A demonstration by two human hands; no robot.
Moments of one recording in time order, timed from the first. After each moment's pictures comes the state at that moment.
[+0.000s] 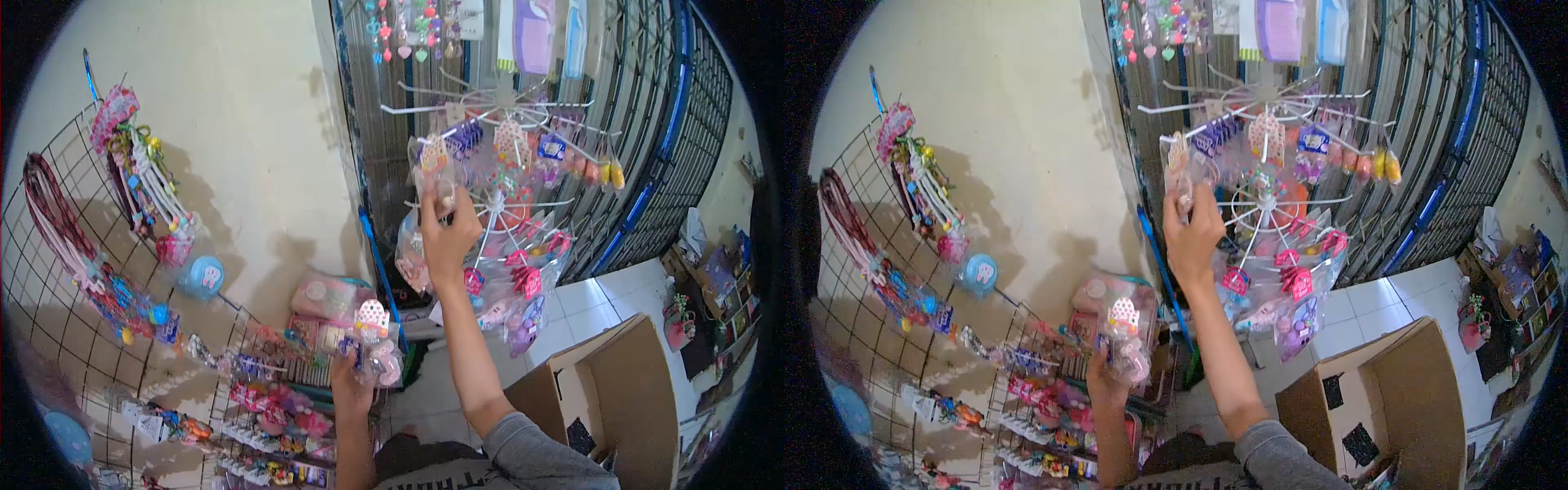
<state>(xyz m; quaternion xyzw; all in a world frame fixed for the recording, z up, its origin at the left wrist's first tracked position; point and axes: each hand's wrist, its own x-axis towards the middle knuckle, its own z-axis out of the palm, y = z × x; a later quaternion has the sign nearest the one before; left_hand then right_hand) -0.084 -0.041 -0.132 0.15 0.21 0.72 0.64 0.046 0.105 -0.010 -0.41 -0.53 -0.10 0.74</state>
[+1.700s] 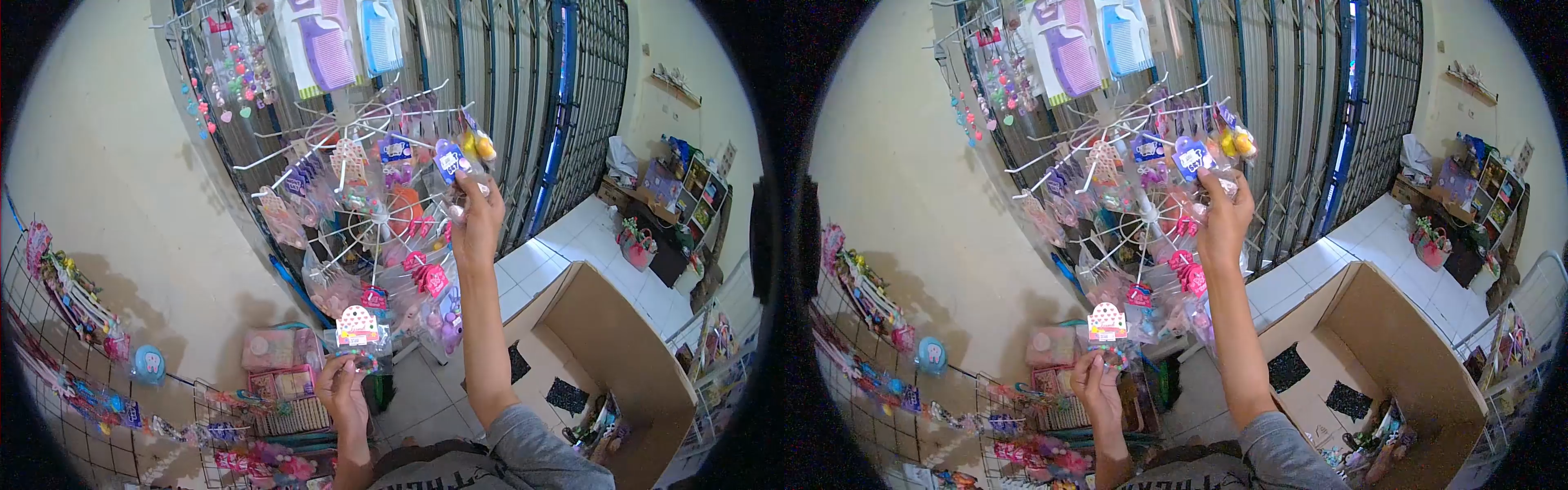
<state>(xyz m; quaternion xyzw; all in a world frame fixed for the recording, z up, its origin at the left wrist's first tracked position) 0.015 -0.036 -0.098 0.36 0.28 0.70 0.55 0.220 0.057 0.019 -0.18 -0.26 0.30 0.90</state>
